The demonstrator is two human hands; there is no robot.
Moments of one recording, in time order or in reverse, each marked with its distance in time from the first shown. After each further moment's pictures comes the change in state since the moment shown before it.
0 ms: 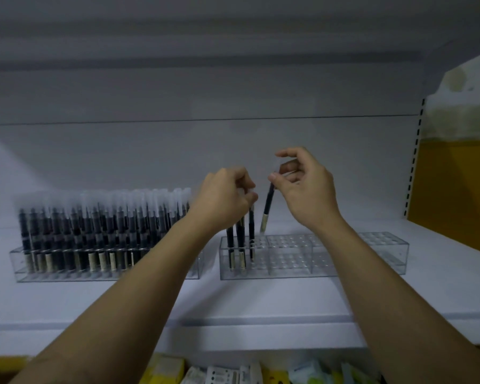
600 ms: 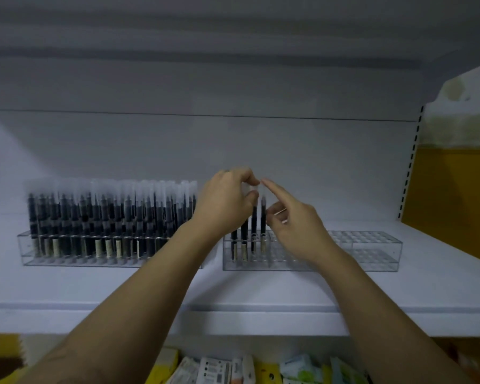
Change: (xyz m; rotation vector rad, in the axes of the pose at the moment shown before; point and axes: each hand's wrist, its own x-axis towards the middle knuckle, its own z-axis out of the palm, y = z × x) left_hand -0.016 -0.004 0.005 0.052 0.069 0.067; right_hand -0.048 0.009 0.005 -0.240 -0.409 0.096
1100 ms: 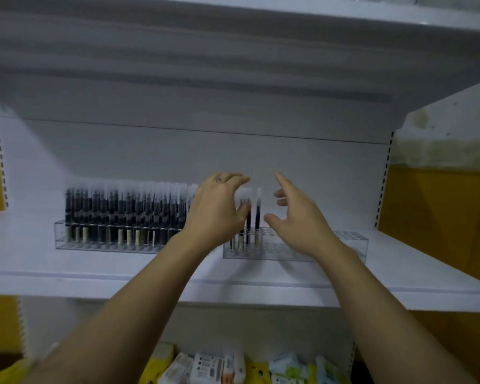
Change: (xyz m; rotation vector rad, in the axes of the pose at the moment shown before) left_hand -0.059 0.026 -0.043 0.106 0.104 0.082; right_hand -0.039 -0.047 -0.036 -0.160 0.058 -0.022
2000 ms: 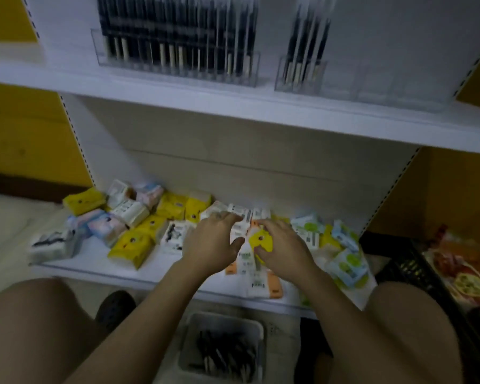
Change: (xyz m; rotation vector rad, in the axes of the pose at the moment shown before) left_hand -0.316 -0.051 0.091 -0.018 -0.513 -0.350; right_hand -0.256 0.045 0.194 -0.104 -0.543 0.158
